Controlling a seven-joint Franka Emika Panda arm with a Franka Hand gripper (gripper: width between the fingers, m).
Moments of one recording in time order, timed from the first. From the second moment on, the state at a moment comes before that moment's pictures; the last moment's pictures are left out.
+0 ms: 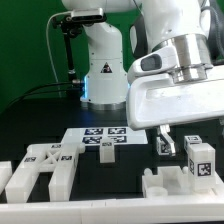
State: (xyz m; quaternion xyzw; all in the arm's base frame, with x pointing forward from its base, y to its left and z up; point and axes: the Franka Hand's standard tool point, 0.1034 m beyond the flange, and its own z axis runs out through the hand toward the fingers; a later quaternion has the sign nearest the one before) arm 0.639 0.119 0.090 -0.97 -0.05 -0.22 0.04
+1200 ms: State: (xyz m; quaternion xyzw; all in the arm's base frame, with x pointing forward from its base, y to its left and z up) arm 0.651 0.113 0.084 -1.00 0.03 -0.03 0.05
